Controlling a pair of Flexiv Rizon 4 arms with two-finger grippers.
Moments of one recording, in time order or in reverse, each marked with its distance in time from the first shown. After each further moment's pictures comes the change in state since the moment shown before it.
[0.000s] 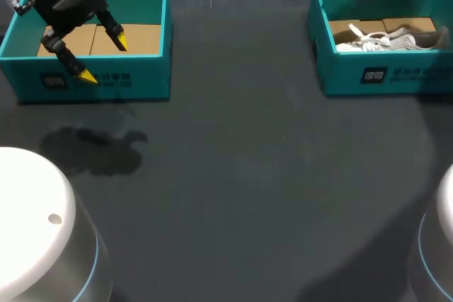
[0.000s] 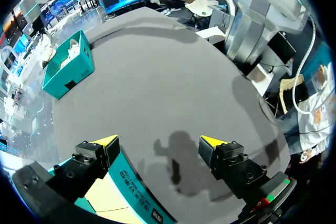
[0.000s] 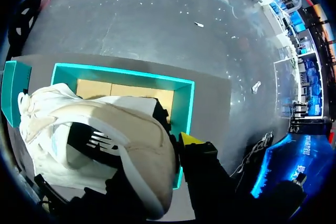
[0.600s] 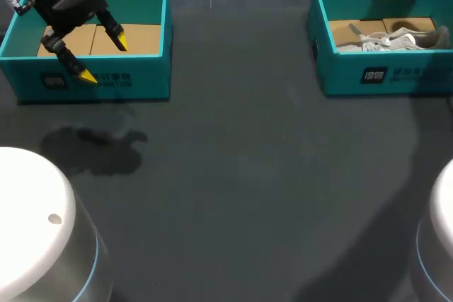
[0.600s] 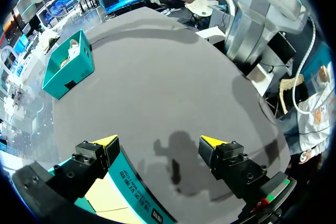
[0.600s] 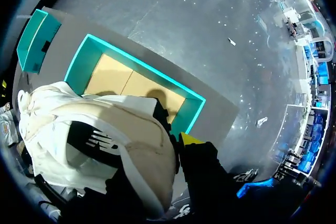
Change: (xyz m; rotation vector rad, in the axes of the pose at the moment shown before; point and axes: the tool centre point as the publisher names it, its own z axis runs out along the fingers) left arm 0.000 0.000 0.000 0.000 0.000 0.000; right arm -0.003 0.018 -0.025 0.020 0.114 -0.395
